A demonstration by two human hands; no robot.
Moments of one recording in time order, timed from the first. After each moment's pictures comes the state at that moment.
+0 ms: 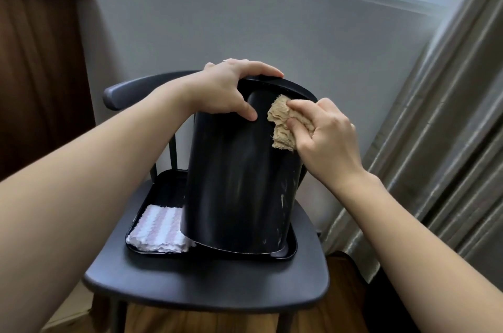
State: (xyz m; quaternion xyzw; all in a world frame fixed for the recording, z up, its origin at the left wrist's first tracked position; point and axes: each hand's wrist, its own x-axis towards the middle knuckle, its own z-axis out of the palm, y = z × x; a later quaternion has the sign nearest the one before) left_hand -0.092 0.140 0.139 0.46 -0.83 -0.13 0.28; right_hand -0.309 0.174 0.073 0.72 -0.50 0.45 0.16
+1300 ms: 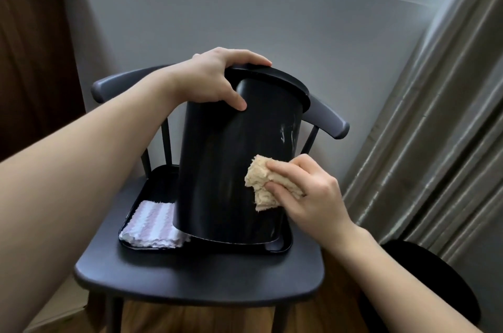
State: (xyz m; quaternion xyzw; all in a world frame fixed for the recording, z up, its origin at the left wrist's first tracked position) left_hand -0.087 0.122 0.135 0.44 -0.83 -0.19 0.30; right_hand -0.322 0.213 -0.007 0.80 -0.38 0.46 0.10
